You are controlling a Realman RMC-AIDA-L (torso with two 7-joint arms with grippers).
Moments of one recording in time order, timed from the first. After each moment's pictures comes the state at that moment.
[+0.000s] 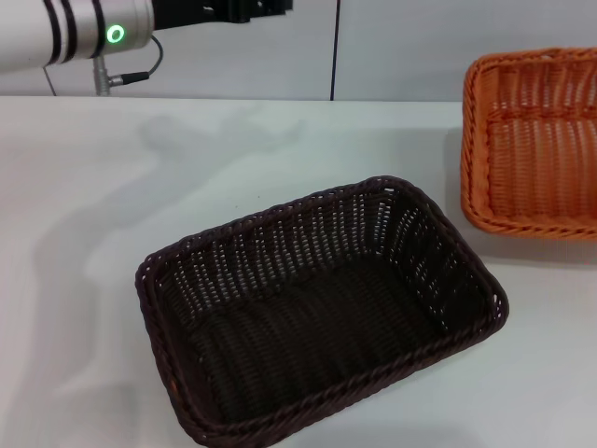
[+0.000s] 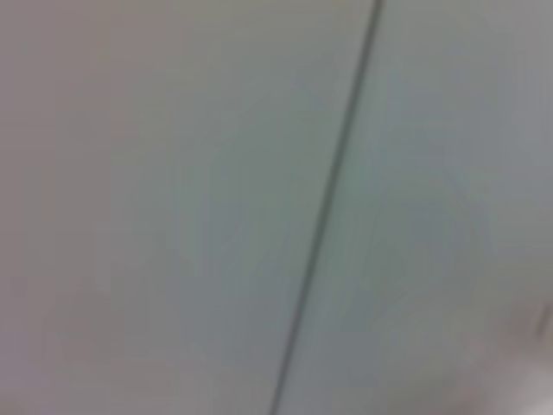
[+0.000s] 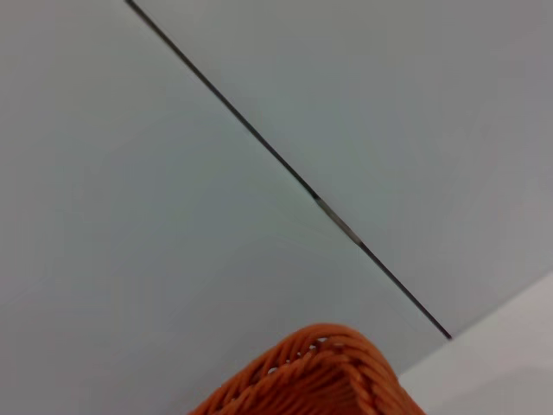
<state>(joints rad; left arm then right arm) -0.88 -2.05 -2.31 -0.74 1.95 -0.90 1.20 0.53 1.80 -0.38 -0.64 -2.04 -1.05 2.29</state>
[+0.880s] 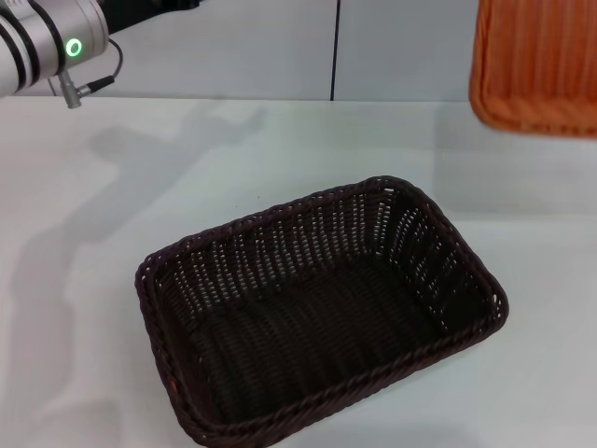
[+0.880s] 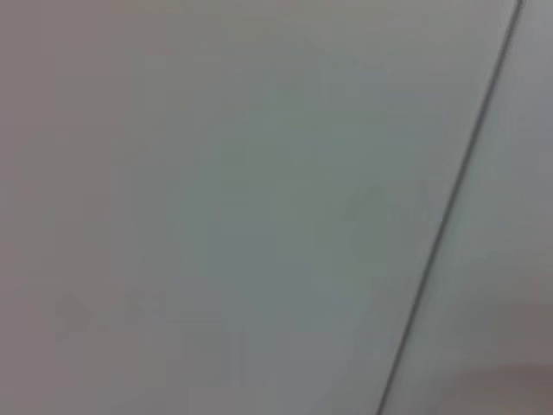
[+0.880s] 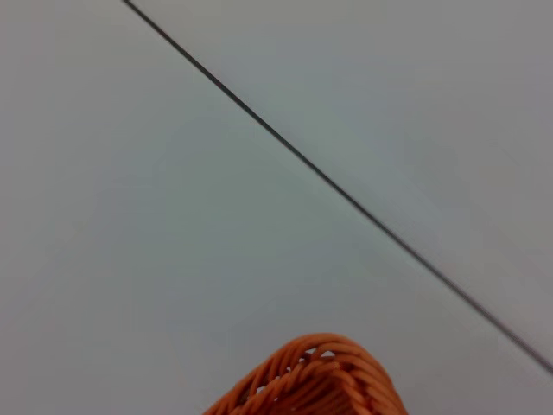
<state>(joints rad) -0.79 -2.05 -2.31 -0.71 1.71 -0.80 1.36 0.51 1.86 -0.38 -0.64 -1.56 -1.12 2.07</state>
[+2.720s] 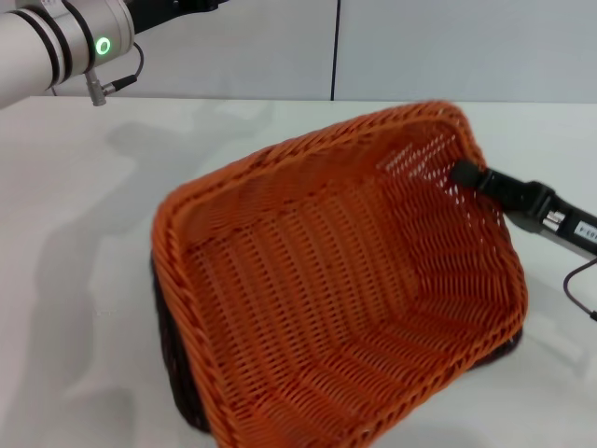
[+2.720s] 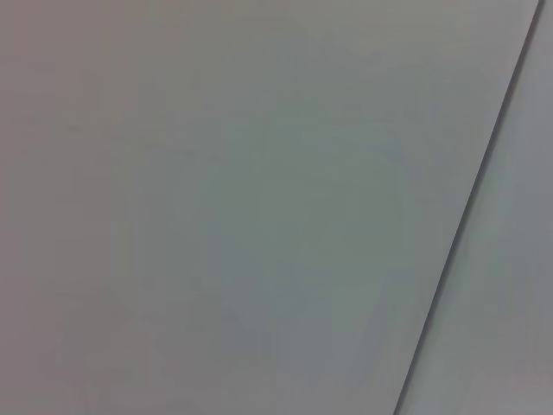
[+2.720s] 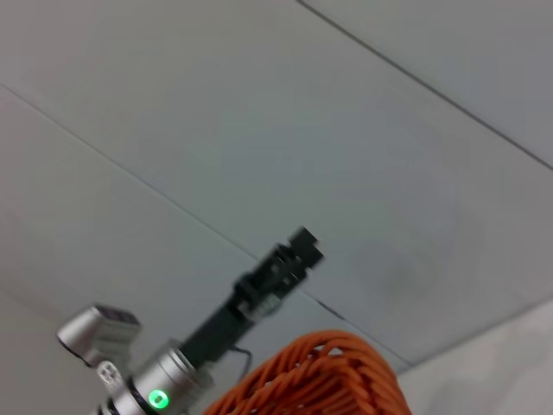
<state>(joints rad) -0.85 -2.05 -2.30 -0.62 1.68 -0.70 1.43 0.49 2.06 -0.67 -0.37 -1.57 -1.51 1.79</state>
